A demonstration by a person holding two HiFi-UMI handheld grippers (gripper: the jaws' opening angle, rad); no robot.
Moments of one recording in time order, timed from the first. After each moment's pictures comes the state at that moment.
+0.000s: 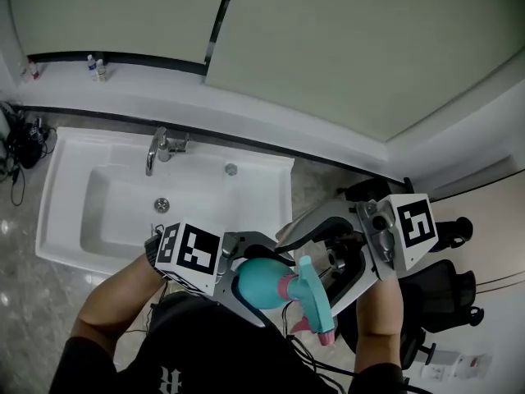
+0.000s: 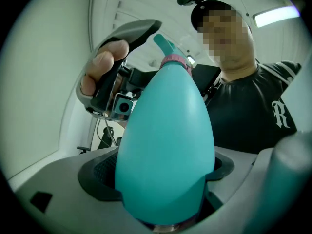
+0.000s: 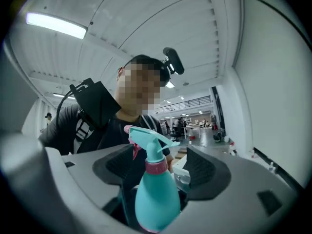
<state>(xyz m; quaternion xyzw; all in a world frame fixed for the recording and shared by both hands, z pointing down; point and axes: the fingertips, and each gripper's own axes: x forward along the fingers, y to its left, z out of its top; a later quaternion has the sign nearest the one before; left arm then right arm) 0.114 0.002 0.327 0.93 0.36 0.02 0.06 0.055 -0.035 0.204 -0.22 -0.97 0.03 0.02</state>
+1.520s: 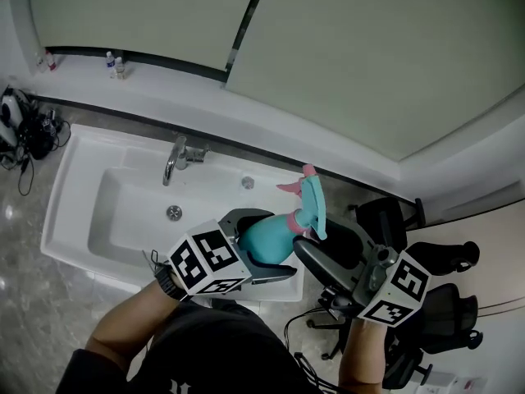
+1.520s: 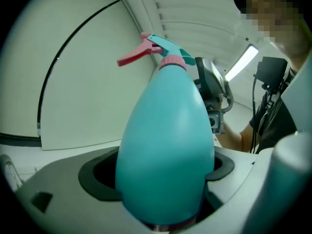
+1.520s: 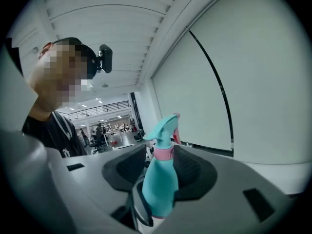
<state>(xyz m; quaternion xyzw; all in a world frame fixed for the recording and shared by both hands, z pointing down) 0.113 -0.142 0.381 0.98 -0.03 0.09 0.17 0.073 -0.154 0.268 0.29 -0.94 0.16 0.04</state>
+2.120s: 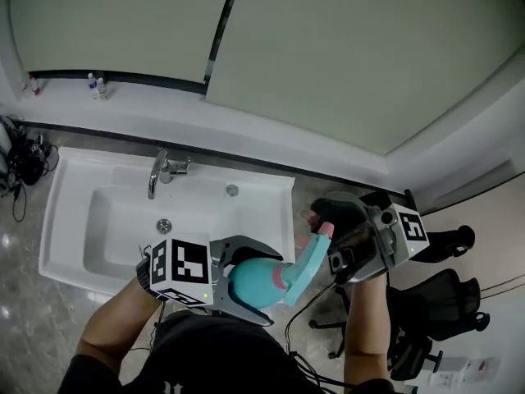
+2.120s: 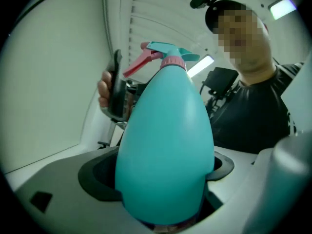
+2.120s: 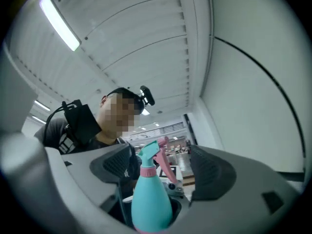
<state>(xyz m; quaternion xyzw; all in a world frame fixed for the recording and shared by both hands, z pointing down) 0.107 -0.044 0.331 0.96 0.25 0.05 0.11 0.104 -0.110 0.193 -0.05 -0.98 0.09 -0.14</state>
